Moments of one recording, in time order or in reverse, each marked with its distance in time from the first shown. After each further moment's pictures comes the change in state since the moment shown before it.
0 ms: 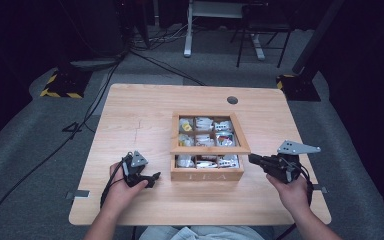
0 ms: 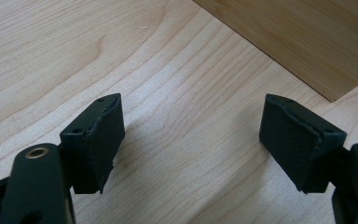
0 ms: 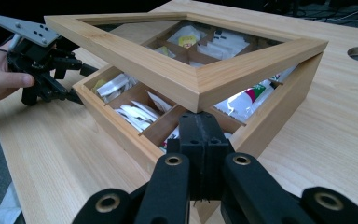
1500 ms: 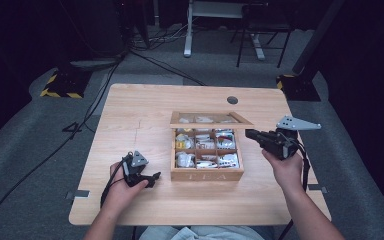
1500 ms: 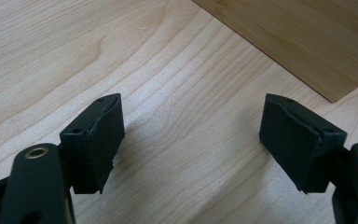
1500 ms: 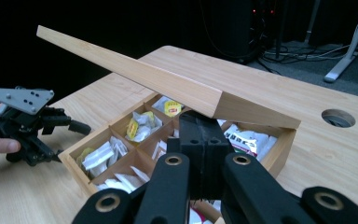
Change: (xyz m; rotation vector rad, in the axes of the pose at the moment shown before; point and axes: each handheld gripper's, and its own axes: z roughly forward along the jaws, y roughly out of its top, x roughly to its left) left arm 0.000 0.001 0.000 0.005 0.000 -0.001; right arm -0.009 0.060 0.011 -0.111 -0.037 -0.016
